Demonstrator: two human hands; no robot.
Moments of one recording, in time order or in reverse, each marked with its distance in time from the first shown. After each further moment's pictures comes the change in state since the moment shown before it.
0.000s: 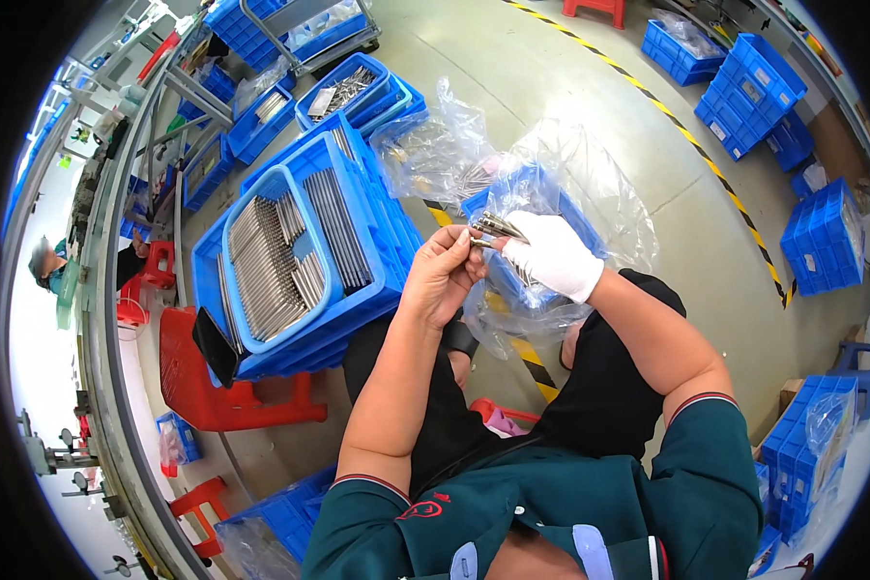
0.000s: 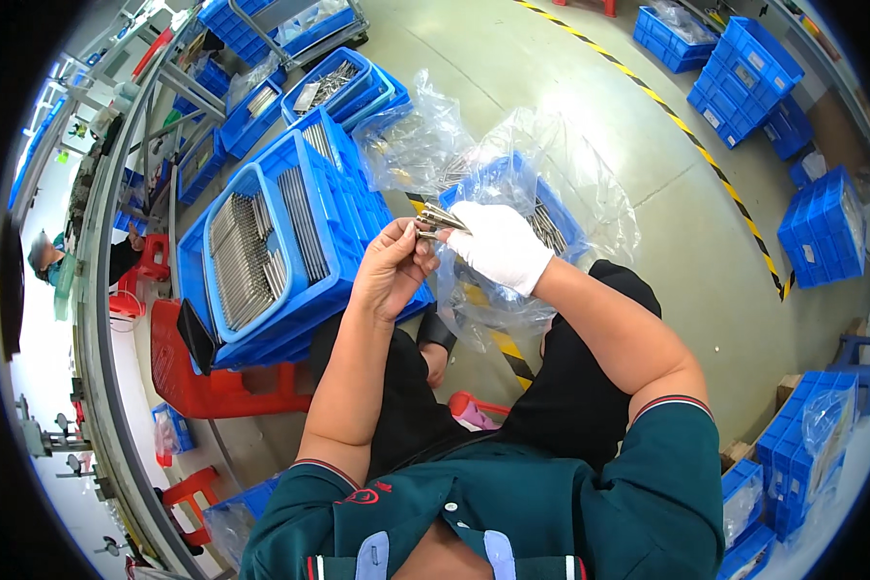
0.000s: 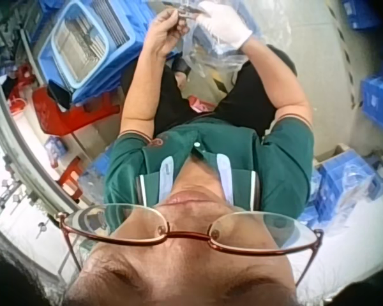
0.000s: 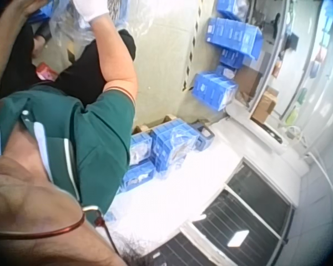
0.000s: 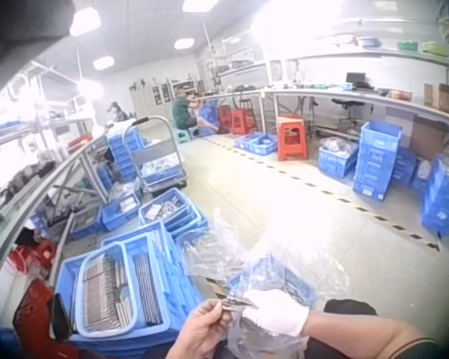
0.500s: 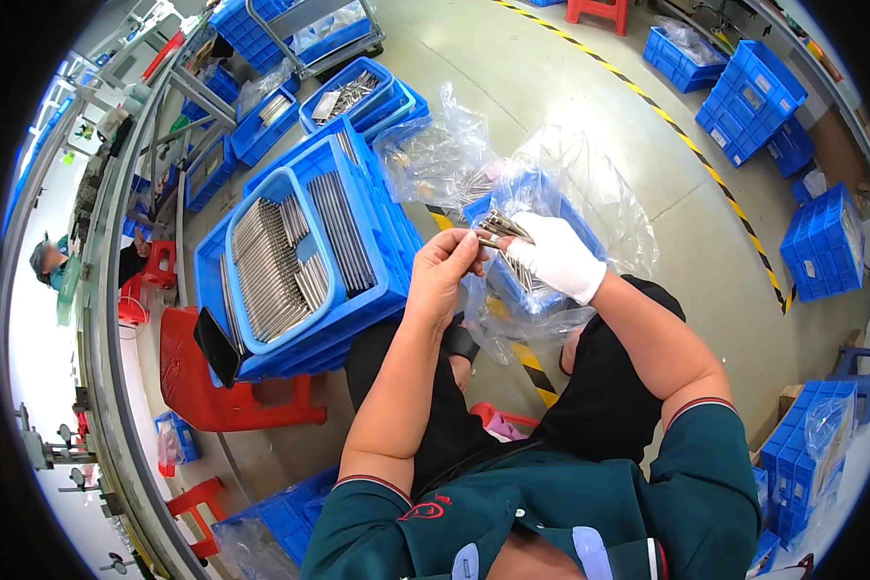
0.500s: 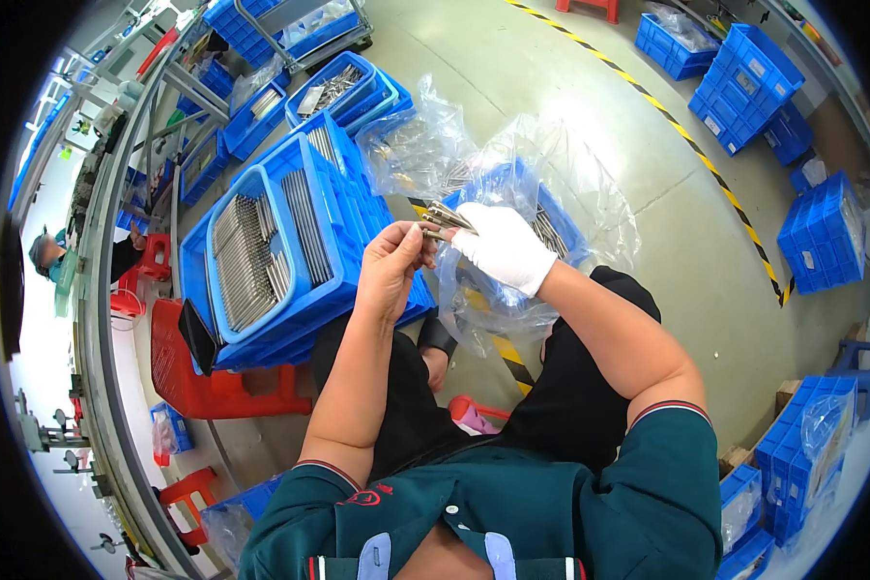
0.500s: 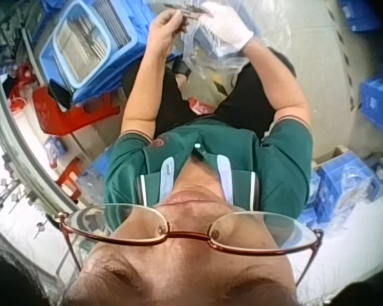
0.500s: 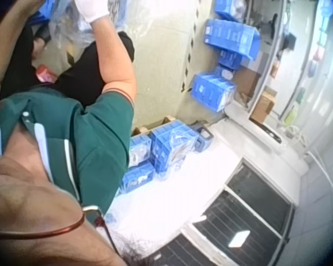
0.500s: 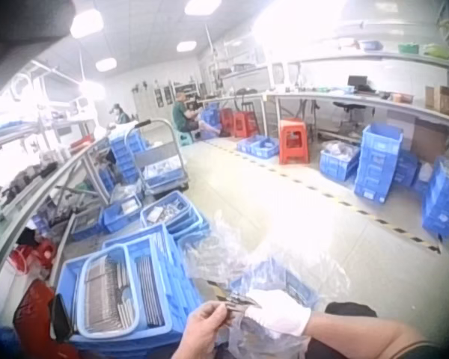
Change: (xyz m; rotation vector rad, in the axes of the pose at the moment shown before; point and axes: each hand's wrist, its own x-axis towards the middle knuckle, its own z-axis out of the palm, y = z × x) left_hand -0.002 0.001 0.009 0.388 0.080 0.167; right_hand 0.002 -0.001 -0.004 0.045 0.015 0.010
